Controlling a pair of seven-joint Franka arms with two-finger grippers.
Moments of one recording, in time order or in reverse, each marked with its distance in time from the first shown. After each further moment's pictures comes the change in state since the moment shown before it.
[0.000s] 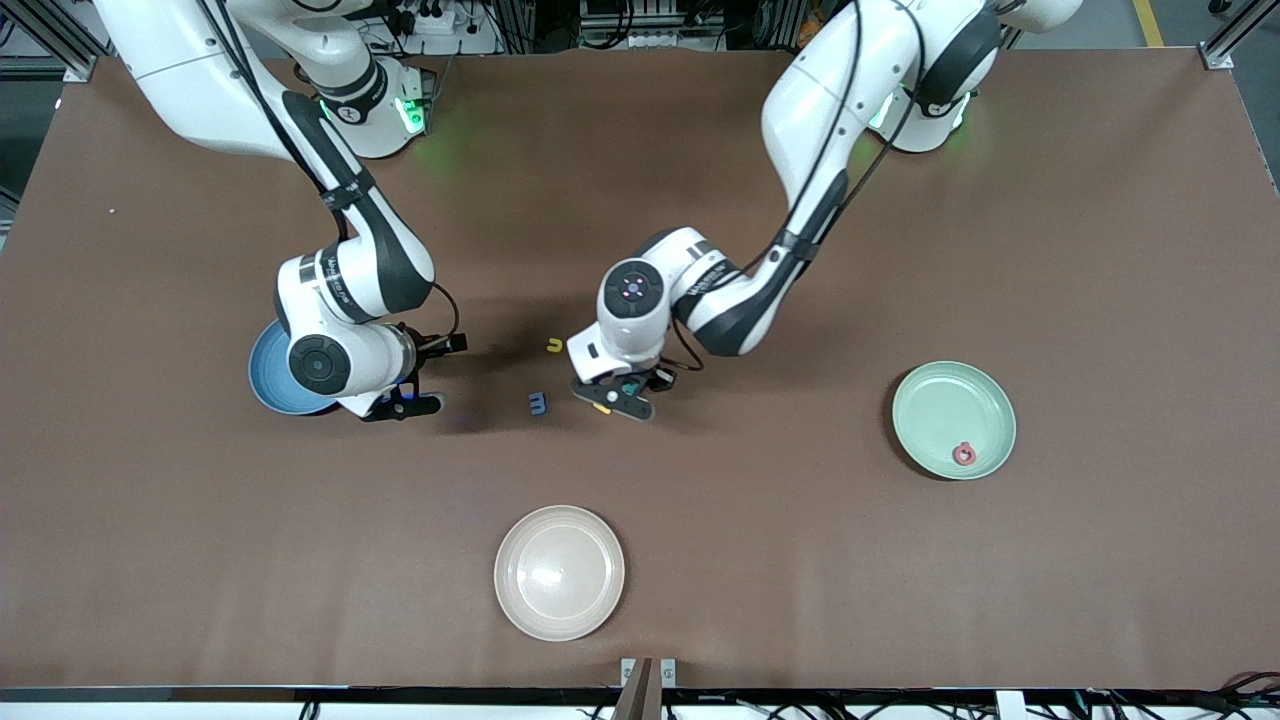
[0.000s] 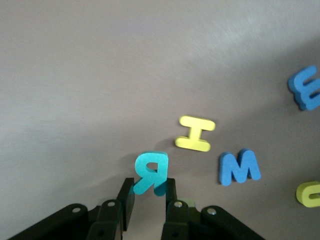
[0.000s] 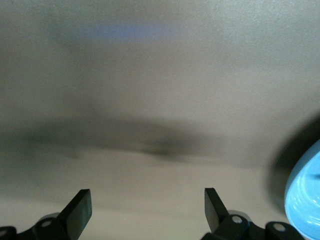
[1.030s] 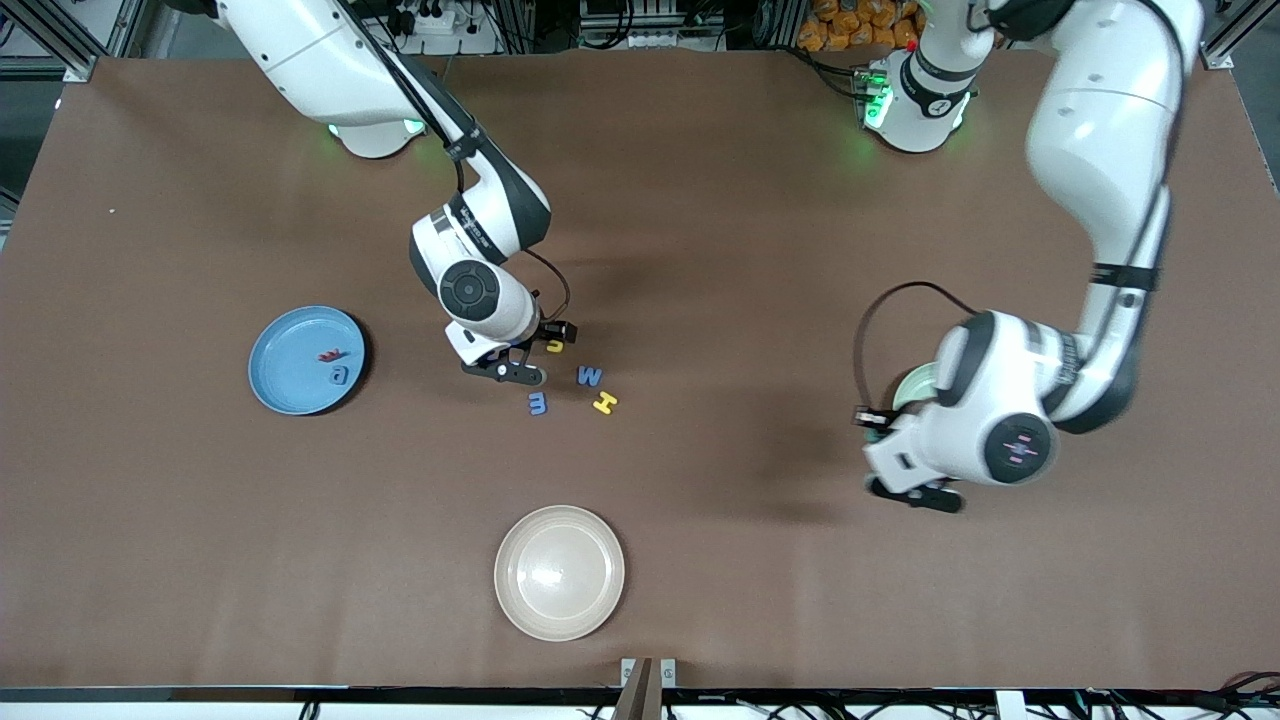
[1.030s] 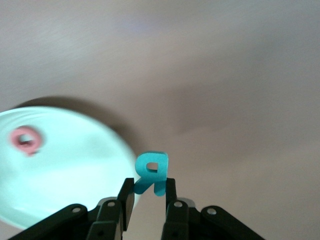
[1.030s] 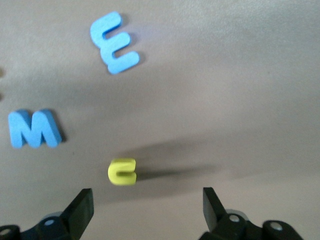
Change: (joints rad) left arm 0.709 -0.176 -0.142 -0.174 0.057 -0.371 0.464; right arm 0.292 0.041 -0.002 -0.038 0.048 0.318 0.587
